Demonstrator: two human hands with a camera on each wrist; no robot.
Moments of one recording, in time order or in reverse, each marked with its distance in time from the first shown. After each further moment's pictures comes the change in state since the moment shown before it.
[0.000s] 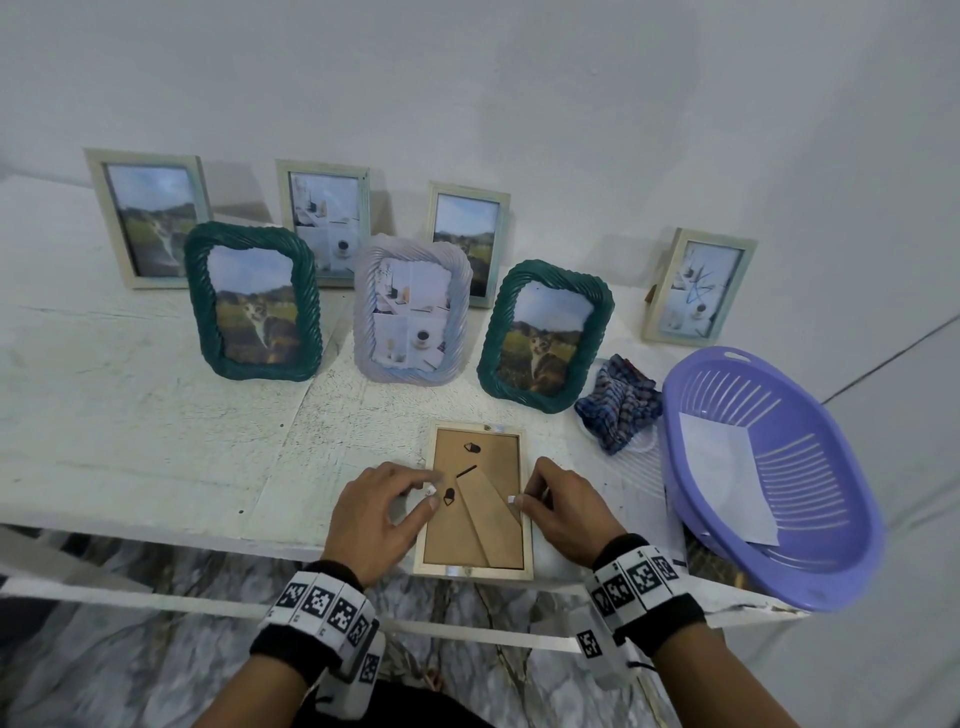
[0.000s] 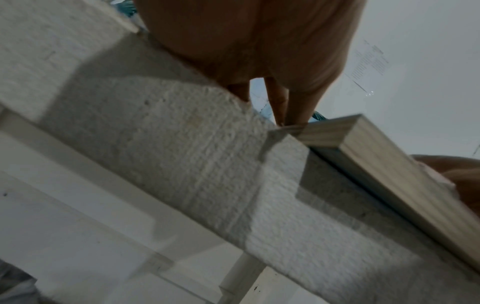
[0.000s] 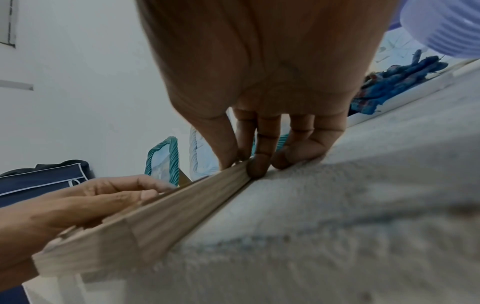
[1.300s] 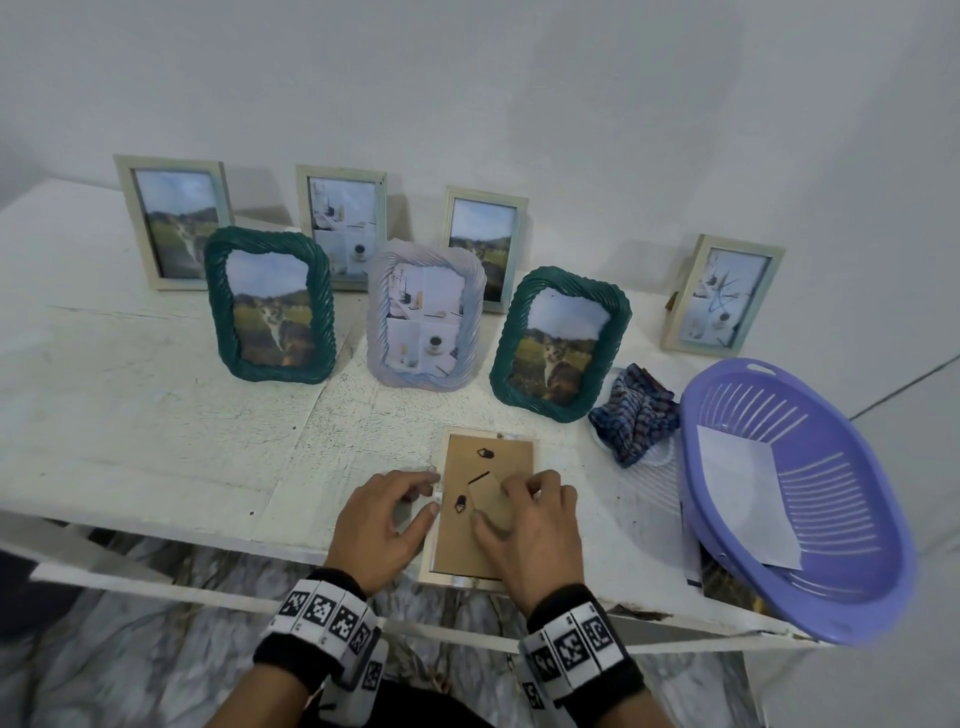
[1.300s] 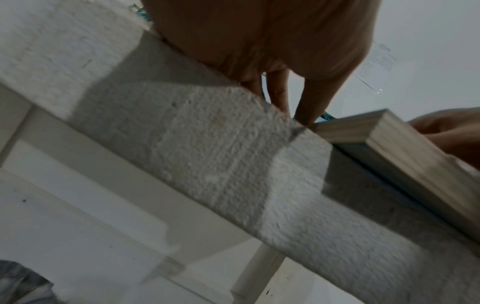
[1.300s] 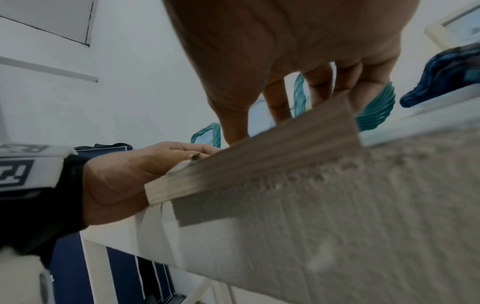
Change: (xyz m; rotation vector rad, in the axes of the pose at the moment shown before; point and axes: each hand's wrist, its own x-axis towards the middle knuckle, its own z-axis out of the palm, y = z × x) left_hand -0.002 0.004 -0.003 0.006 0.046 -0.006; right_hand -0.013 -0.051 0.044 -0.305 0.350 0.061
